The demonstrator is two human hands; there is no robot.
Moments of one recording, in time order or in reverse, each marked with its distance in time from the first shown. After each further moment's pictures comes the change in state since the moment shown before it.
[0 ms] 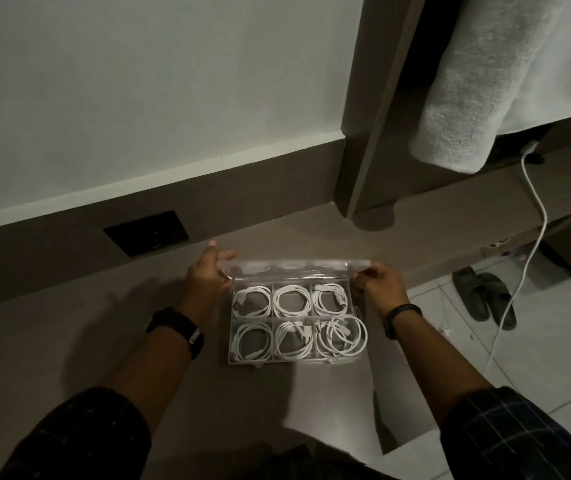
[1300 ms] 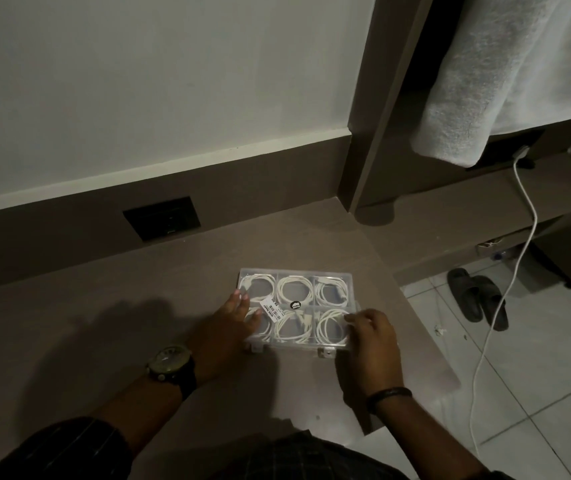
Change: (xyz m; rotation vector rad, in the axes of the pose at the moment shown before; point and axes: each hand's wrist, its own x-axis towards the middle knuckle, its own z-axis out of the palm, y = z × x) left_hand -0.058 -0.070 -0.053 1.700 -0.521 0.769; right_hand -0.119 0.065 0.018 -0.720 0.128 -0.311
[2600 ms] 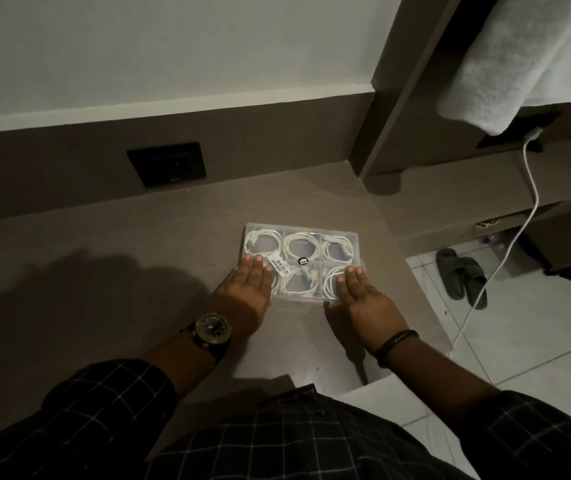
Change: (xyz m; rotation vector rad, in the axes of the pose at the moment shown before) left_hand 0.004 0.036 0.033 0.052 0.274 -0.105; right_hand 0.010 -0.001 -0.001 -0.726 -0.287 -0.485
